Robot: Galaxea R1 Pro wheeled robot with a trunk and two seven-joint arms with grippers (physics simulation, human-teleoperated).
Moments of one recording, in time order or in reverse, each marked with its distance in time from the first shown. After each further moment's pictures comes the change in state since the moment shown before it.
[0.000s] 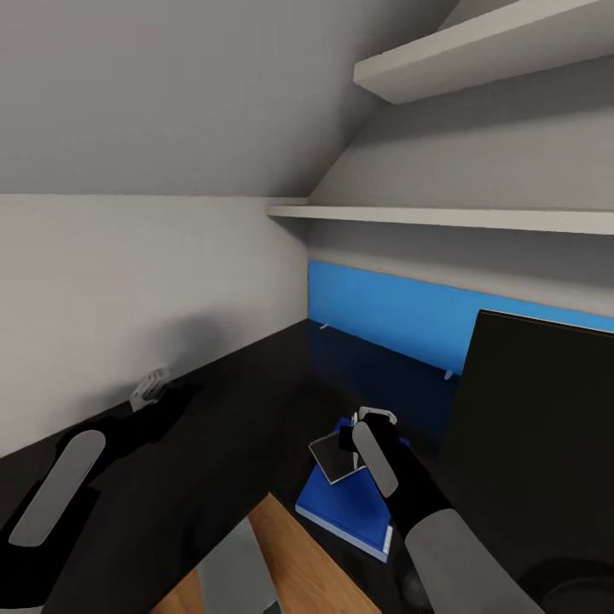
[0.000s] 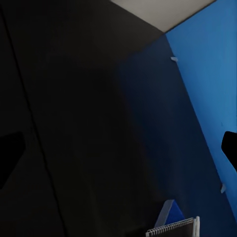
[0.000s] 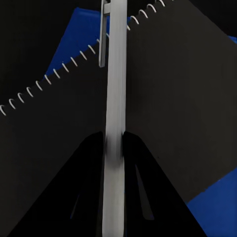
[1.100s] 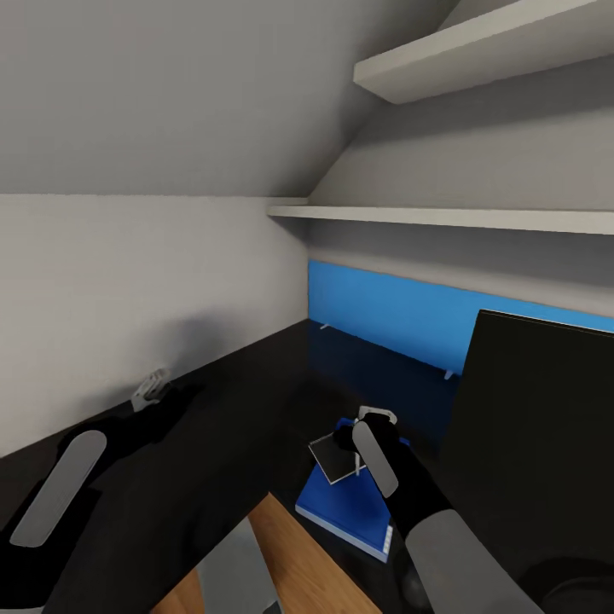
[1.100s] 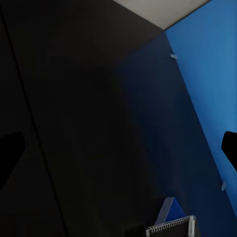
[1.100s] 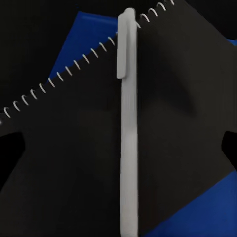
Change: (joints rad) left arm 0.001 -0.001 -0.007 -0.001 -0.001 0.003 0.000; right arm 0.003 0.000 0.001 -0.011 -0.001 -0.001 0.001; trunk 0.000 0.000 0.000
